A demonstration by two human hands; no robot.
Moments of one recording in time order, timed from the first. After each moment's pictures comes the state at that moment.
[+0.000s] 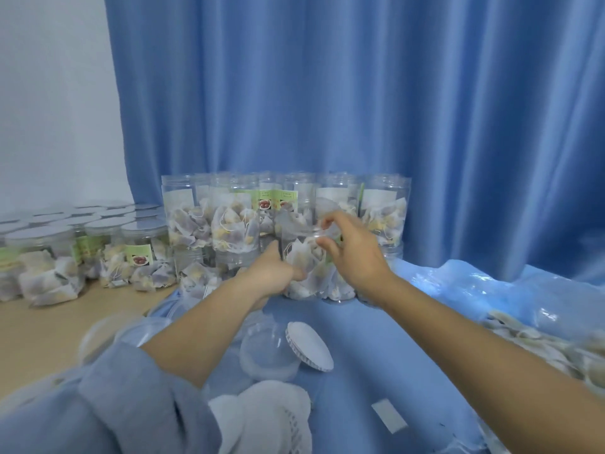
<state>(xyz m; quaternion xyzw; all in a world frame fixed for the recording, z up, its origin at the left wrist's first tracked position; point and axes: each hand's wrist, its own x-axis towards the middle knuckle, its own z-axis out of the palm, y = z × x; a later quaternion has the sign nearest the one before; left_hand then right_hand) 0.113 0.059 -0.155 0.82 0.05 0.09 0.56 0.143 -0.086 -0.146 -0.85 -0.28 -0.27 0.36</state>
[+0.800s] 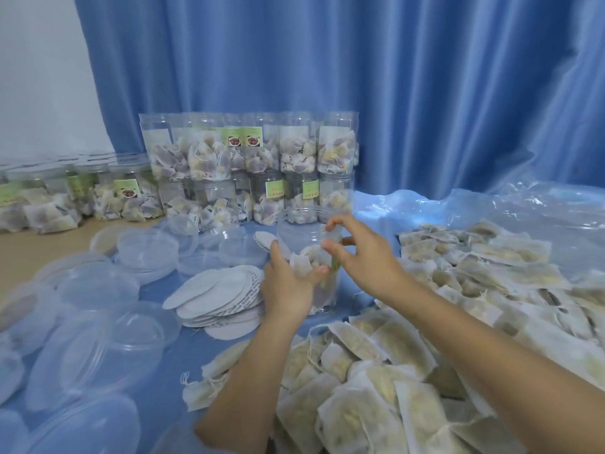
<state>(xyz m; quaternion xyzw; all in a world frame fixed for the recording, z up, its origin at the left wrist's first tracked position) -0.033 -0.066 -0.276 0.81 0.08 0.21 0.55 -0.007 -0.193 -0.242 -0.84 -0.27 -0.20 0.42</state>
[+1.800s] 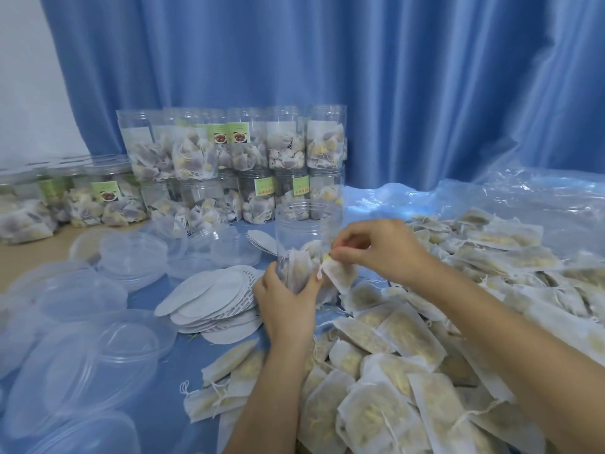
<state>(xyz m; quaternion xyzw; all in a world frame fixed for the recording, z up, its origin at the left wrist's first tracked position) -0.045 -0.069 -0.300 0.78 0.13 0.27 0.55 -0.020 -0.212 -0.224 -0.88 -0.24 -0.15 0.37</state>
